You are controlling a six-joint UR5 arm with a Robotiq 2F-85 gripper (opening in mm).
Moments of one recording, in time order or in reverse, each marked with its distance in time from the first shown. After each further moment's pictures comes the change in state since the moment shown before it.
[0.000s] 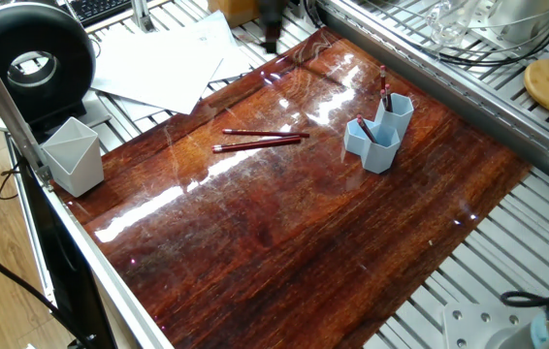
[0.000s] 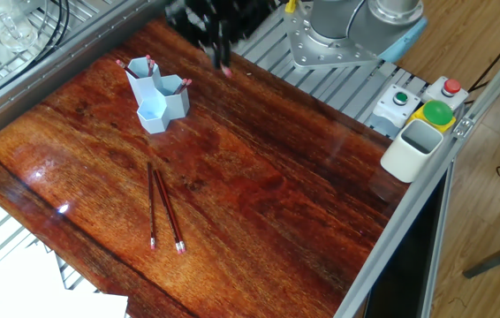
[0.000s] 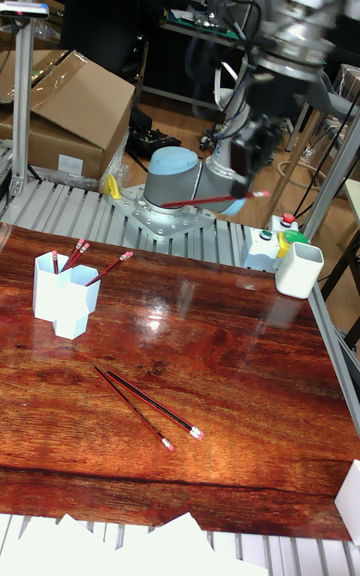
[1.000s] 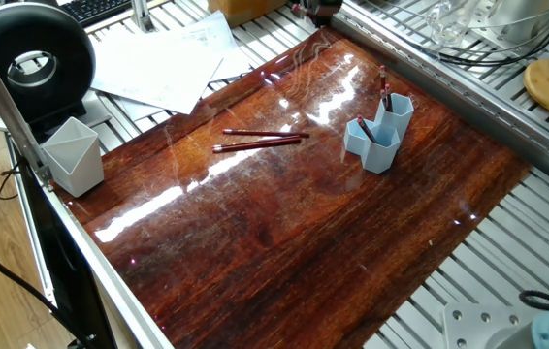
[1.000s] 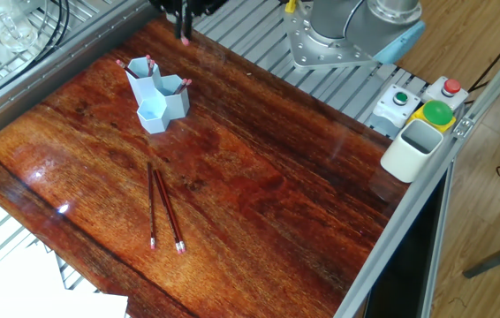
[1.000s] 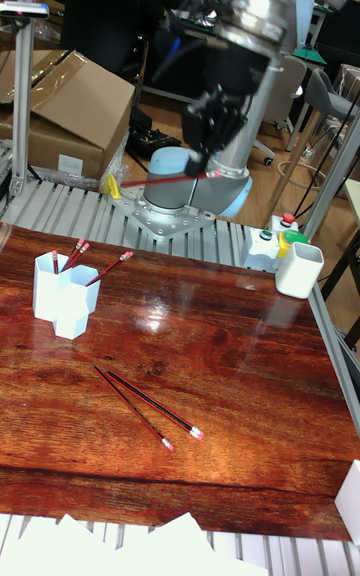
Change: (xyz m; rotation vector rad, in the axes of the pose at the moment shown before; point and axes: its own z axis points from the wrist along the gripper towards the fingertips) arm 0.060 -0.036 -0.017 0.137 0.047 0.134
